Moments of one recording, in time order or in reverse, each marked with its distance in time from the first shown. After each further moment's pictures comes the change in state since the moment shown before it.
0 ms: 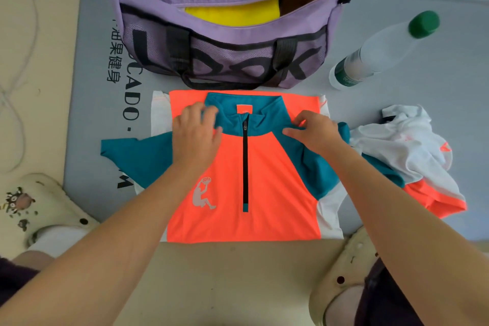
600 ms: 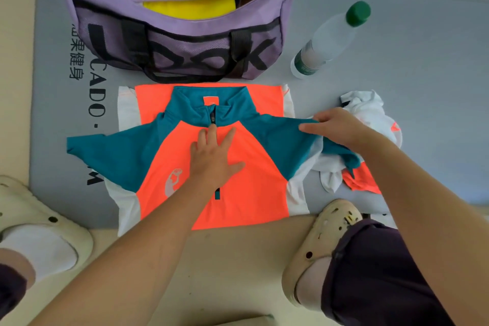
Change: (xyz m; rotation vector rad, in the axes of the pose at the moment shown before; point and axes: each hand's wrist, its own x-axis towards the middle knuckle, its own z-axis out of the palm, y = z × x) left_hand -0.044 0.088 0.036 0.008 -0.451 -0.014; right_hand -0.052 0.065 -0.094 0.116 -0.202 0.099
